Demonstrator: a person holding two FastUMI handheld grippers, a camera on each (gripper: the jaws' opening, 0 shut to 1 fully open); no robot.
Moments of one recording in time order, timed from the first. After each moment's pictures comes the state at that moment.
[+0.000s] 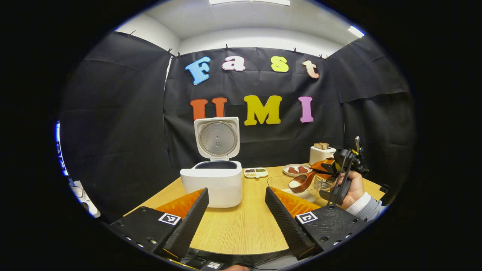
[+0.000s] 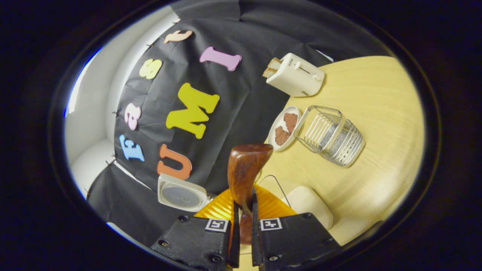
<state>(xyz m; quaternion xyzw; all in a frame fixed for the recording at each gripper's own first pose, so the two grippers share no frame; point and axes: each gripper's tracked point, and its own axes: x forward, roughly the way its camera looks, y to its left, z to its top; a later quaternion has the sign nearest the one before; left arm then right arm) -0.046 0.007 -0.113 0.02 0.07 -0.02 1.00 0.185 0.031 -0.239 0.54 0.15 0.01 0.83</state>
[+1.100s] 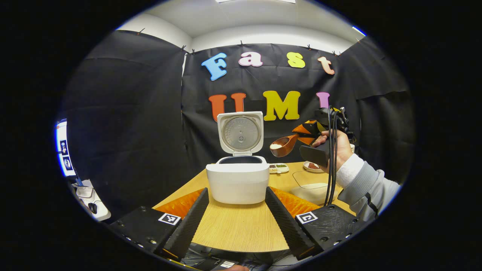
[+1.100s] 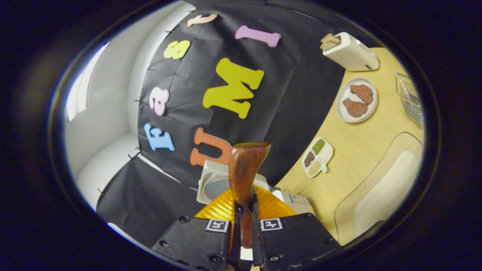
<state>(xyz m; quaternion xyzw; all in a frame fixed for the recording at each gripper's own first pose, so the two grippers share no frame) -0.043 0.081 -0.132 0.02 0.09 0.04 0.99 0.291 0.230 -0.121 0.50 0.14 0.13 0.85</state>
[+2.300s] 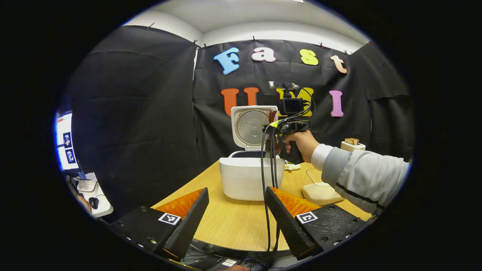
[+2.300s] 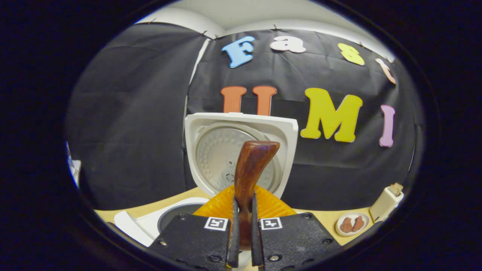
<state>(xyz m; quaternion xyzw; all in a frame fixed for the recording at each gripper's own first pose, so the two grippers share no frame) -0.038 0.099 -0.143 0.01 0.11 0.07 0.99 0.359 0.363 -0.162 -0.13 0.08 0.18 0.97</state>
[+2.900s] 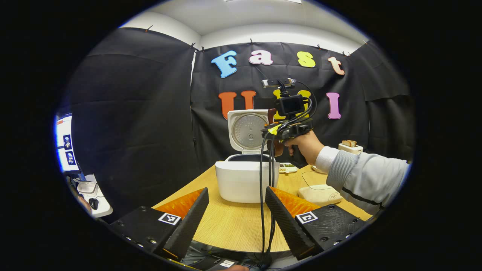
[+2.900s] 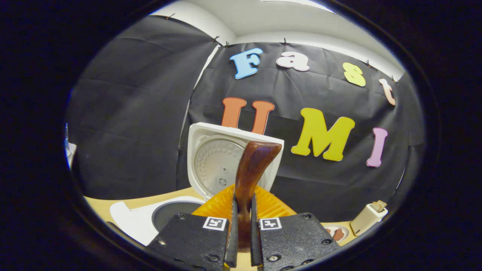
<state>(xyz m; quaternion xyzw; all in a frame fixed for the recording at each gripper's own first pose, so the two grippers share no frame) -0.041 0.084 -0.128 0.02 0.09 0.06 0.99 0.323 0.328 -0.121 -0.13 0.04 0.16 0.98</state>
